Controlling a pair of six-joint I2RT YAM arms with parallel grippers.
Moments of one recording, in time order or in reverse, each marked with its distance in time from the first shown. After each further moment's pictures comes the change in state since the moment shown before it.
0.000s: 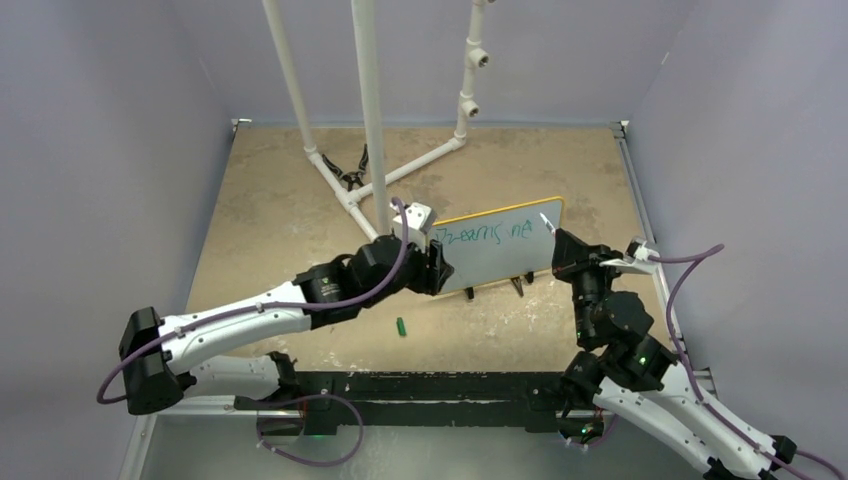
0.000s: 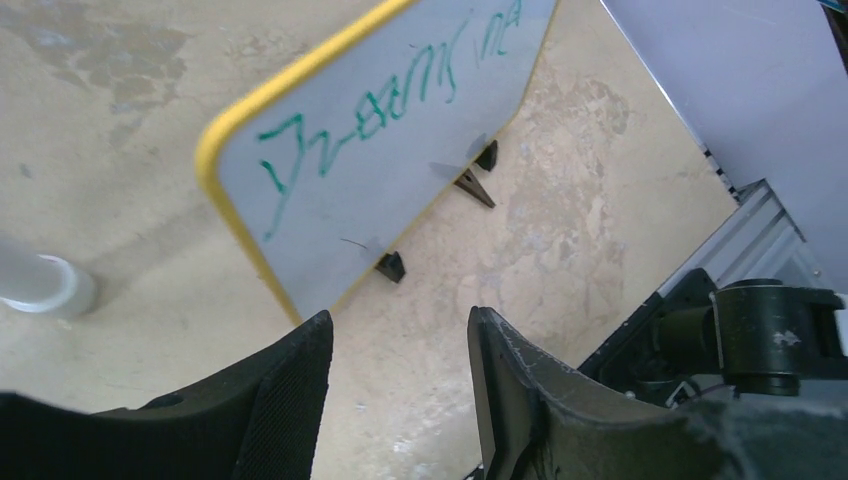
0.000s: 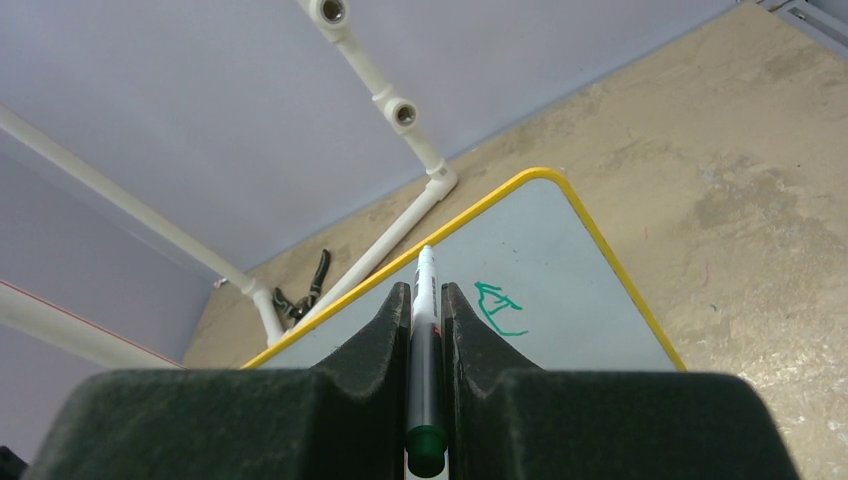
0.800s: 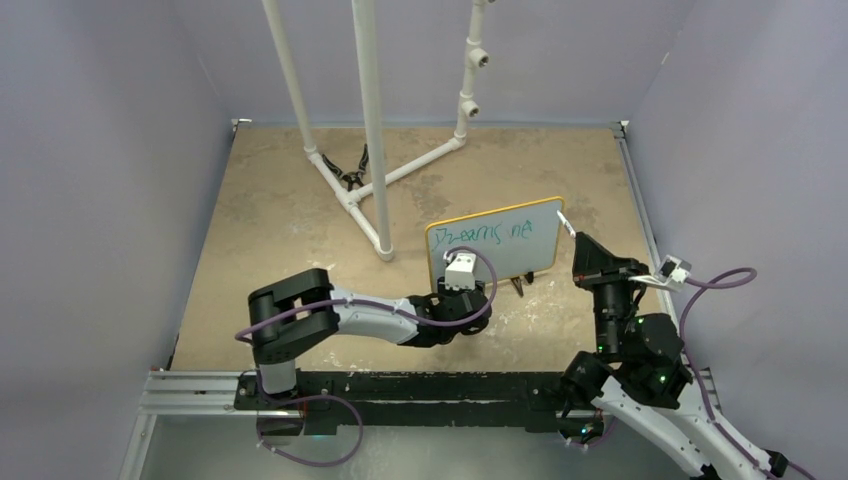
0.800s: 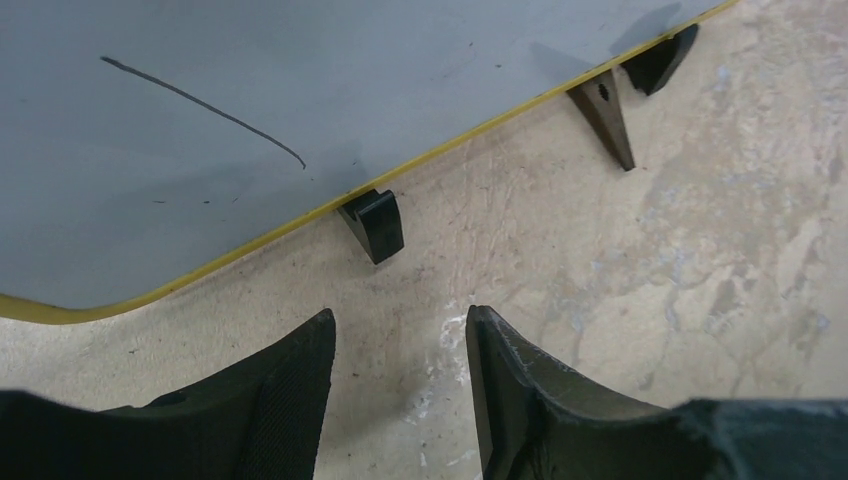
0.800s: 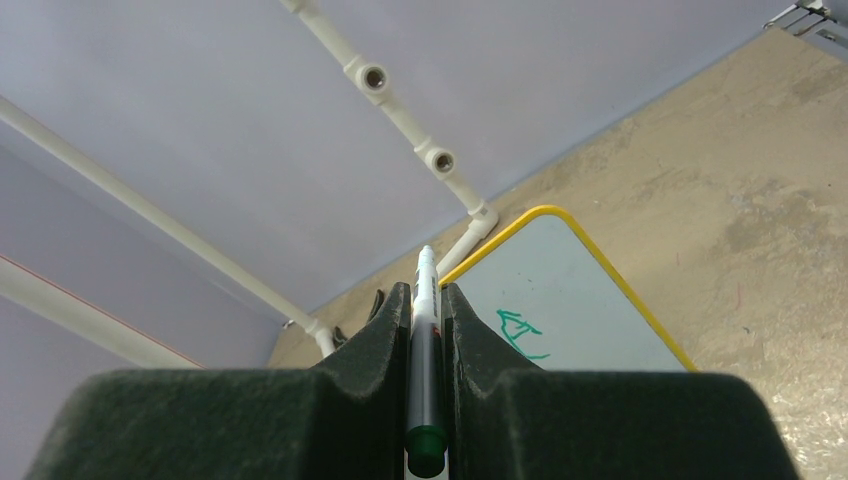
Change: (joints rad) left arm -0.220 0.655 0.031 0.255 -0.330 -0.462; right arm 0.000 -0.187 -0.008 -0.013 -0.007 0.004
